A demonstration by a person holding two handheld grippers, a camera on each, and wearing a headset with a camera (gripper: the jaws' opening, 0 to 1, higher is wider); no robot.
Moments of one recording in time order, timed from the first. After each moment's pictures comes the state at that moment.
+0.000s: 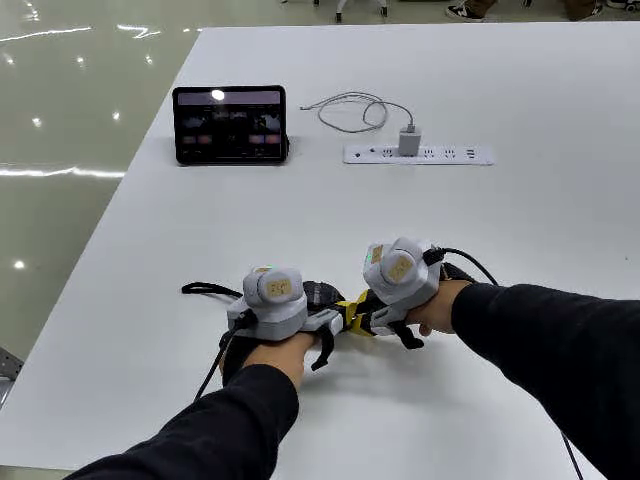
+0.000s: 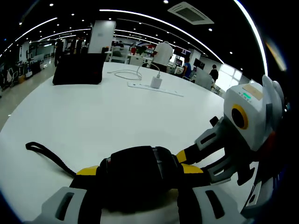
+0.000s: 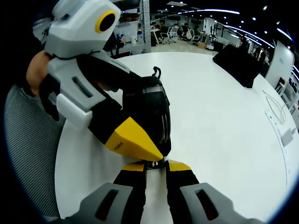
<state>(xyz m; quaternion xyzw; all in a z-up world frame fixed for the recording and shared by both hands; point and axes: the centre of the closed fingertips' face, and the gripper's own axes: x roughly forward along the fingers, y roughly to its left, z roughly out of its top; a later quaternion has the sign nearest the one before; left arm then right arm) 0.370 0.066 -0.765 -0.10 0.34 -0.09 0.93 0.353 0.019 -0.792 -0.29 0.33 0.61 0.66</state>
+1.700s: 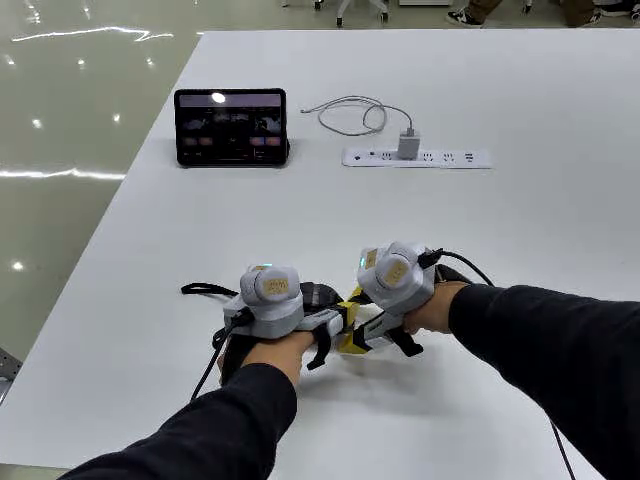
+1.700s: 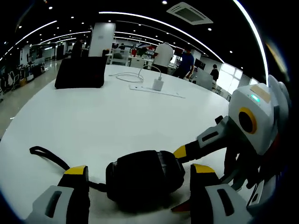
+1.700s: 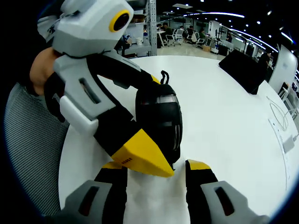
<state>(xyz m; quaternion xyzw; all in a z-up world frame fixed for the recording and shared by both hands) 0.372 0.073 -0.760 -0.09 0.33 -0.08 0.94 0.340 0.029 -0.789 -0.29 0.32 0.62 0.65</state>
